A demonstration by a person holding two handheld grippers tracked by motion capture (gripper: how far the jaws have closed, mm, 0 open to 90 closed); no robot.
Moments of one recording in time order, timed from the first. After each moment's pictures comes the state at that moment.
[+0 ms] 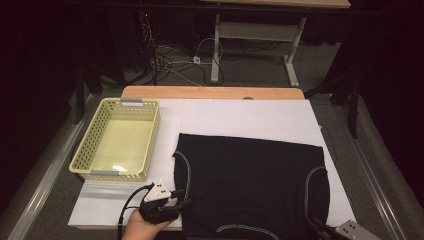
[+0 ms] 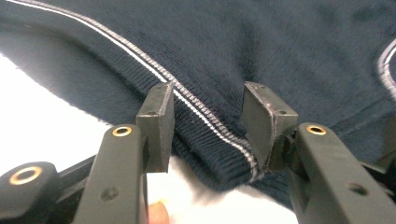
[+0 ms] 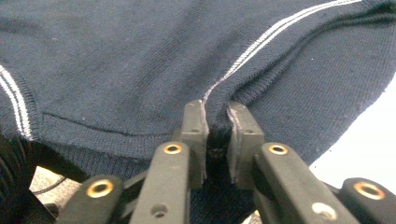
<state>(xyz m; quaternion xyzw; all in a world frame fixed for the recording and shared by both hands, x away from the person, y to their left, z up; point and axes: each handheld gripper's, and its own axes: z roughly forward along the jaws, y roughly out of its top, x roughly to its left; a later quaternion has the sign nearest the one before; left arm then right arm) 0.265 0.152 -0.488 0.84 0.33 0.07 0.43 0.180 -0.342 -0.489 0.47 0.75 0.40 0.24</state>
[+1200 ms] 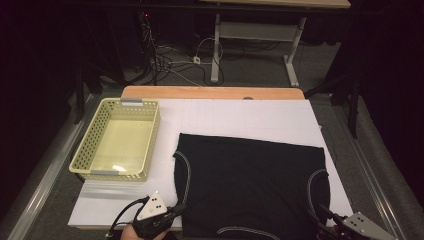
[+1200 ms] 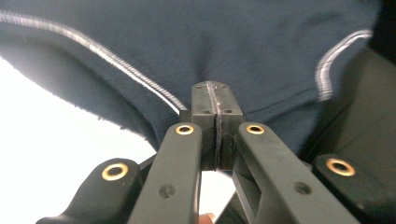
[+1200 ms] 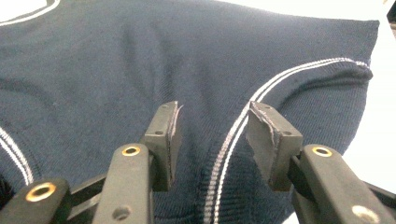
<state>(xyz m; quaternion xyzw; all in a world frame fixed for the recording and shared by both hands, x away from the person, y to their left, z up) 0.219 0.156 -0.464 0.83 0.31 0.10 0.45 0.192 -0.346 -0.469 0.46 0.73 0.44 0.26</state>
